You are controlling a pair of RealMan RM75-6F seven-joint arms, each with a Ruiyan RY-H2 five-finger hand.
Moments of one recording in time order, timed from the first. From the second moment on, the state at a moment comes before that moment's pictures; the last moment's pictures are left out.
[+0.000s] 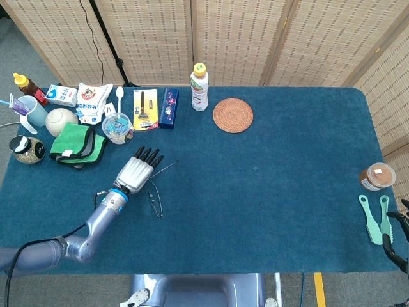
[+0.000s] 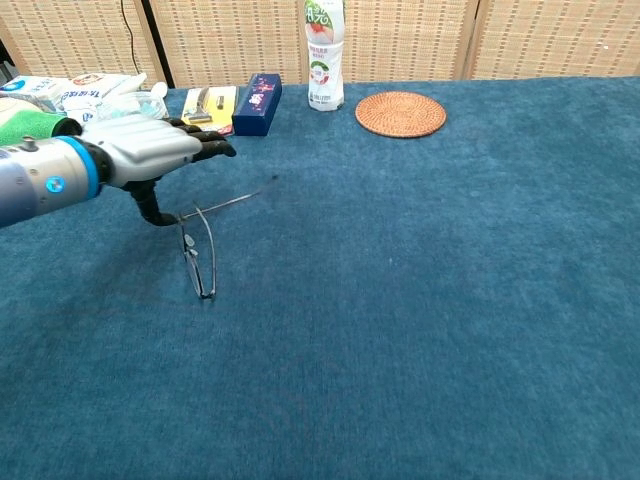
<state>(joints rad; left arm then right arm) -0.86 -1.59 -0.10 -1.33 0.98 0.87 0.68 -0.11 -1.05 0.07 -1.67 -1.56 1.73 -0.05</state>
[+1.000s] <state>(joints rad) -0.93 -1.42 -0.09 -1.54 1.11 0.75 0.57 -0.13 -1.05 0.08 -1.68 -1.57 1.75 -0.06</state>
